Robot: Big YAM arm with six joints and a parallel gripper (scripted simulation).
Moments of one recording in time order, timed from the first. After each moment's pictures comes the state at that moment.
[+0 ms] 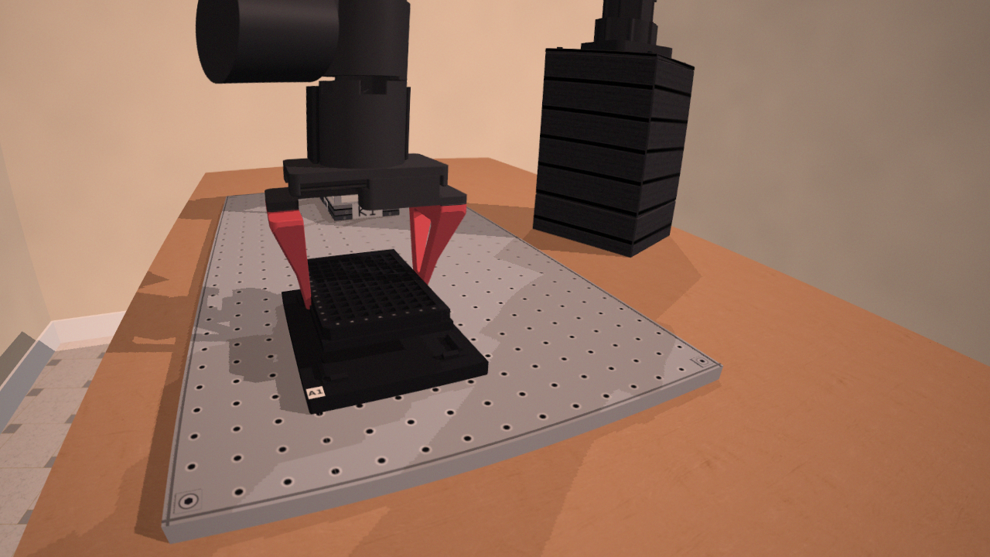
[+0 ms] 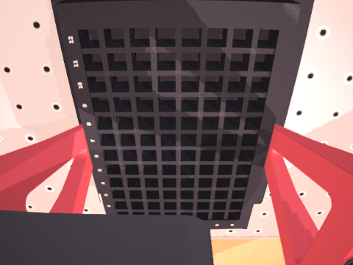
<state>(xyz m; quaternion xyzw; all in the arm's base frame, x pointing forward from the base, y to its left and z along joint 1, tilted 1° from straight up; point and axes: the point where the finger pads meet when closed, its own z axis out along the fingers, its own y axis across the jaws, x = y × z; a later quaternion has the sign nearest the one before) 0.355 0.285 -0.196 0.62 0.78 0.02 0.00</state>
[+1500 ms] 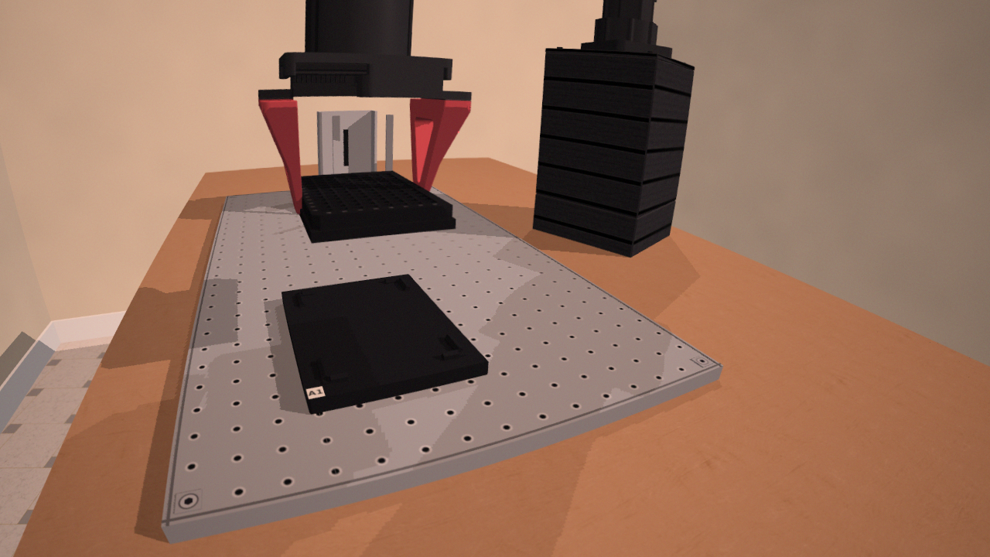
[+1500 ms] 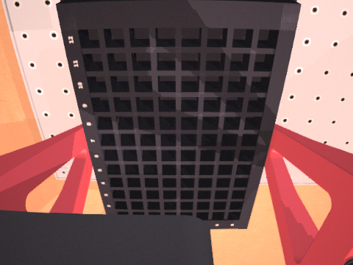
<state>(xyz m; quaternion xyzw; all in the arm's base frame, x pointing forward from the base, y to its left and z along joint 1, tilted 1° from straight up) 0.354 0.284 -0.127 0.62 0.78 0.02 0.00</state>
